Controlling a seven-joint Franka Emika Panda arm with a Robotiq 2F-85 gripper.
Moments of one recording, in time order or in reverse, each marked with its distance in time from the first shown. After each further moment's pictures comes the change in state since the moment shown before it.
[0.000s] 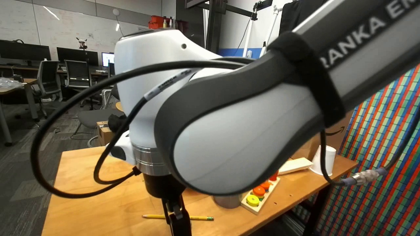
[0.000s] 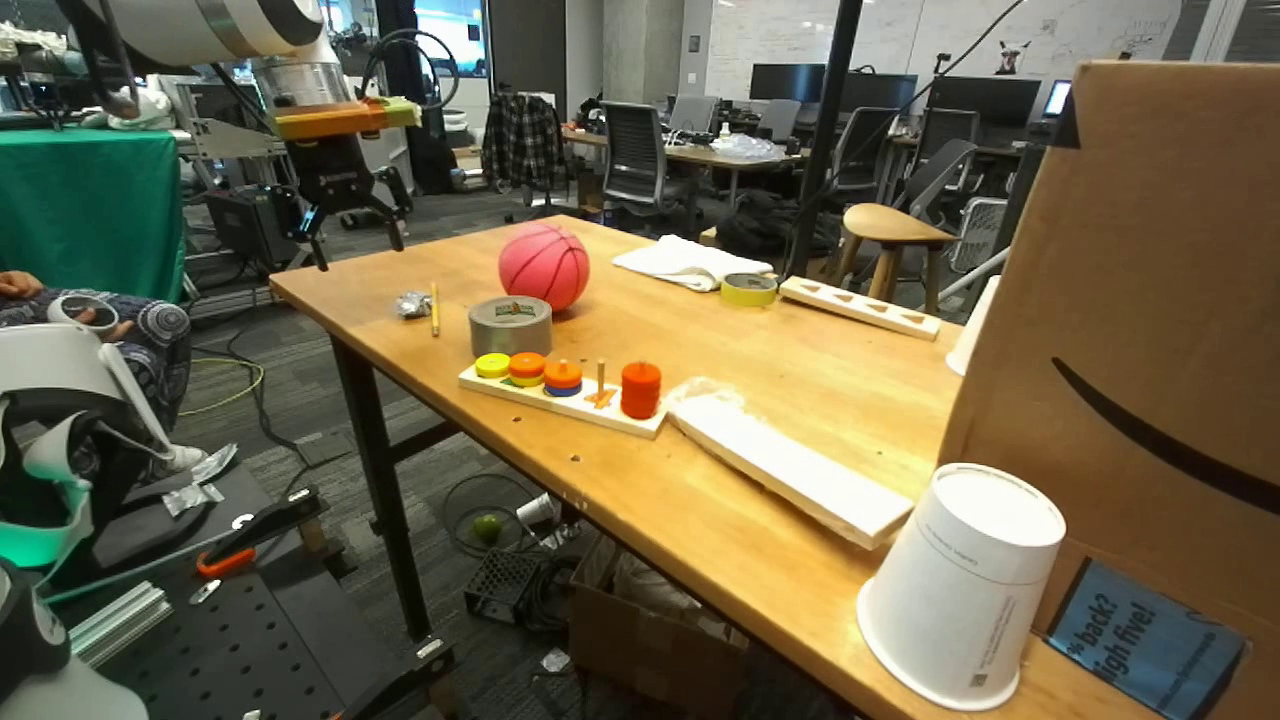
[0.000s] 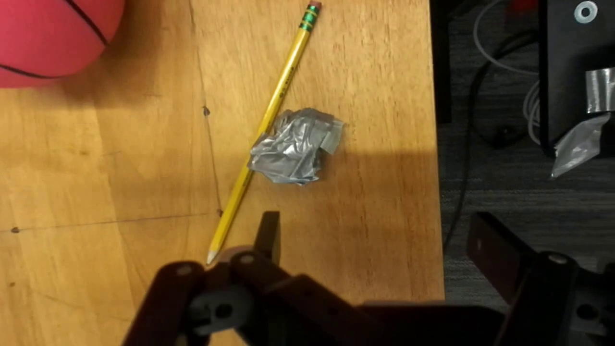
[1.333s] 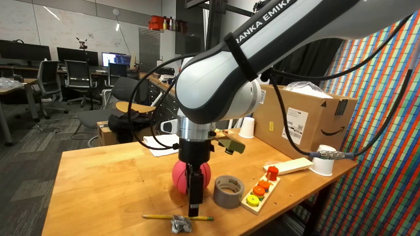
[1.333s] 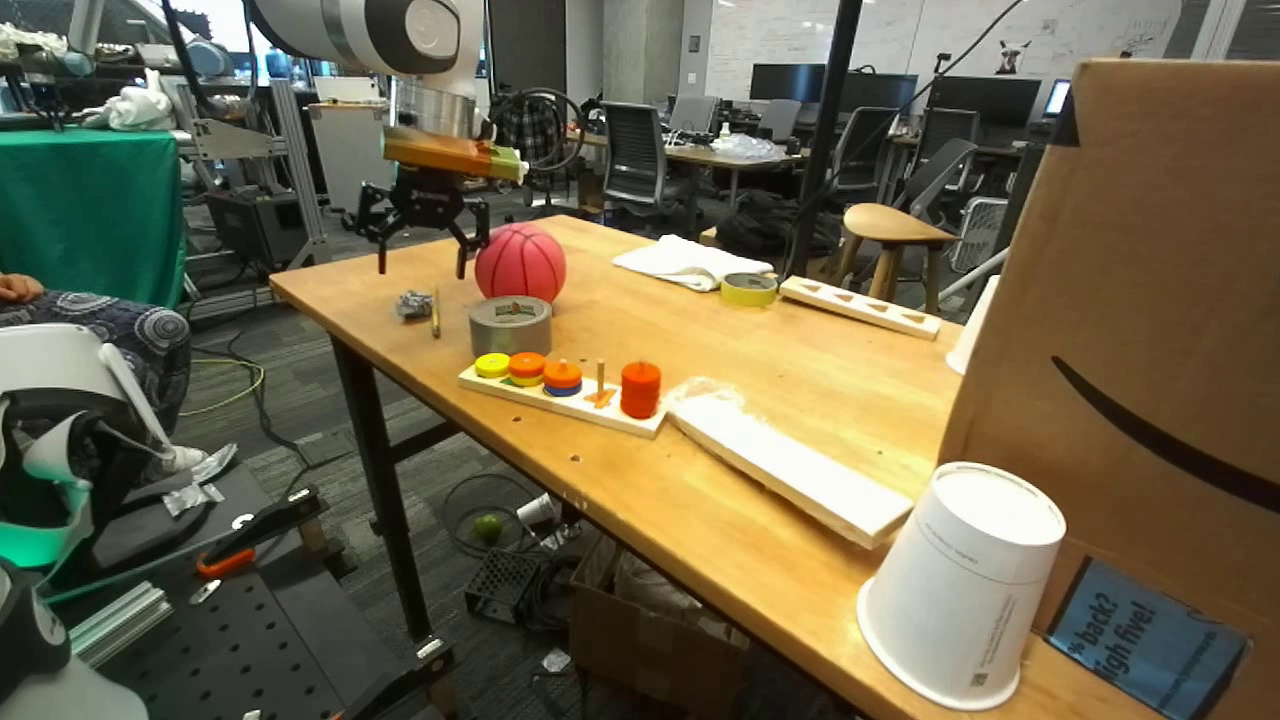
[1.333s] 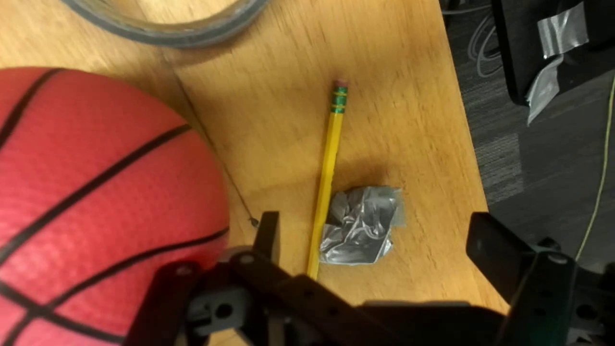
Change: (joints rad) arm -0.171 0.066 -0.103 0.057 0.395 -0.055 -0.256
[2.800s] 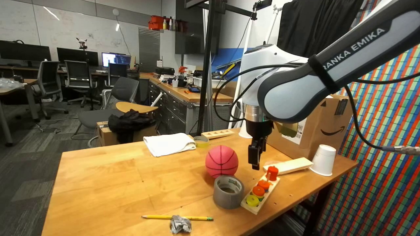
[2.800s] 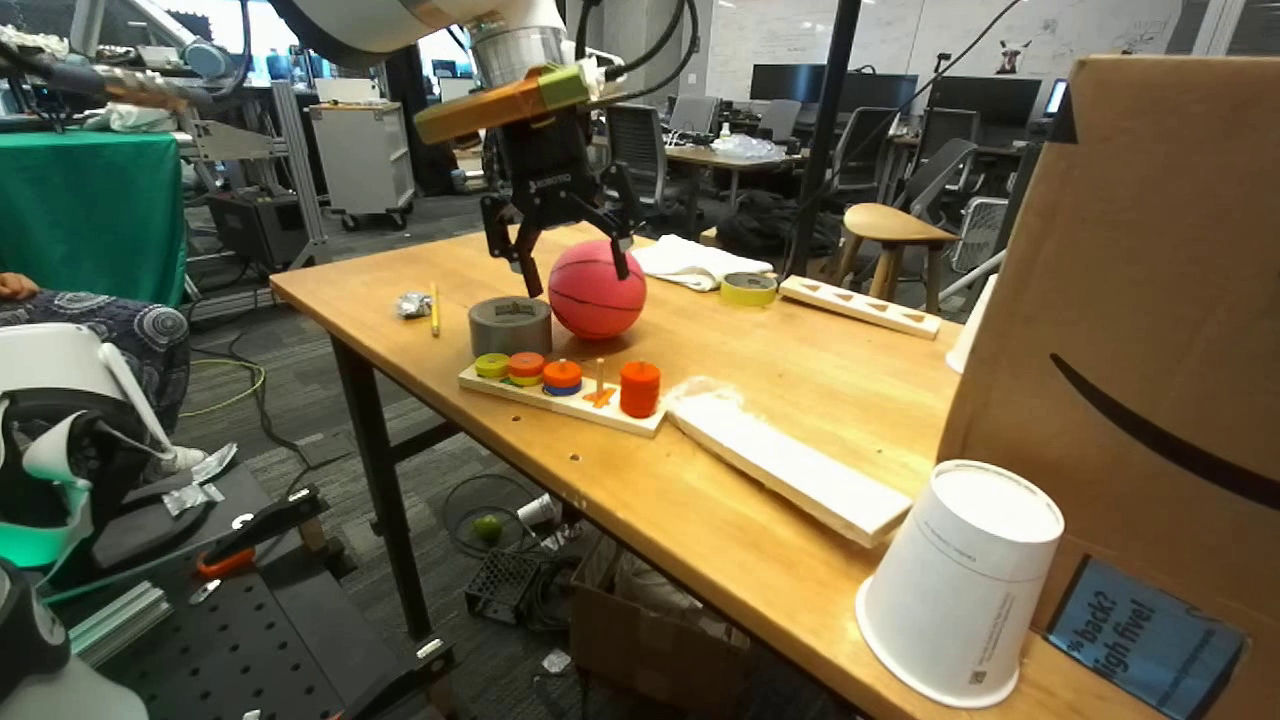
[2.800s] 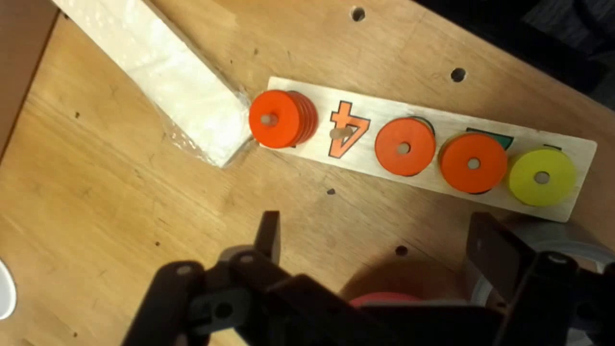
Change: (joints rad) arm -0.166 -0.278 -0.184 -0.221 -0.570 0.033 0.686
